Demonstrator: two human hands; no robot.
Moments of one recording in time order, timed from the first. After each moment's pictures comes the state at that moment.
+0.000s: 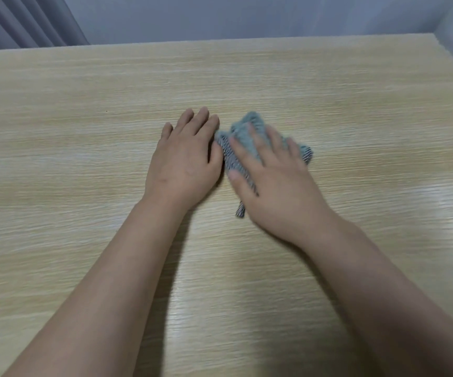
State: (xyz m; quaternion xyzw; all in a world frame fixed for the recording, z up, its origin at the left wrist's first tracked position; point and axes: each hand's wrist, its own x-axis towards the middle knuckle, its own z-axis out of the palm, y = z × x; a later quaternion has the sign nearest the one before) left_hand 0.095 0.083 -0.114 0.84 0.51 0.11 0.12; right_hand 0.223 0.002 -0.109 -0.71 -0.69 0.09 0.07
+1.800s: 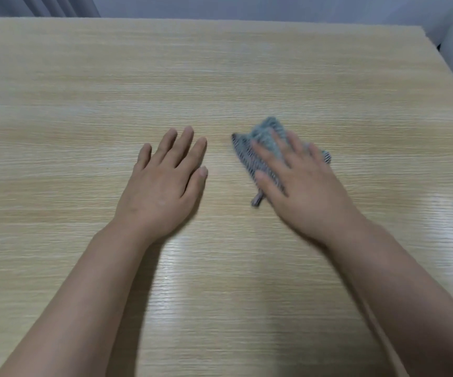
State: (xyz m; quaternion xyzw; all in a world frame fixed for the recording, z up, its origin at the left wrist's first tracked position) left_hand 0.065 -0.025 -0.116 0.84 0.53 0.04 0.11; right_hand 0.273 -0.080 -0.109 -0.69 -0.72 0.10 0.06
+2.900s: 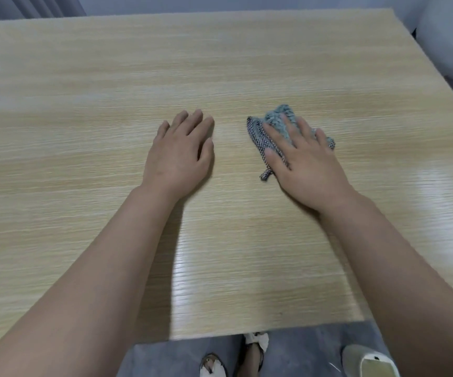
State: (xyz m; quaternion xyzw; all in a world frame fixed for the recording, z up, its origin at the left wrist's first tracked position) left_hand 0.064 -0.034 -0.111 0.85 0.51 0.10 0.11; right_hand 0.258 -0.113 -0.112 -0.75 -0.65 0.09 0.04
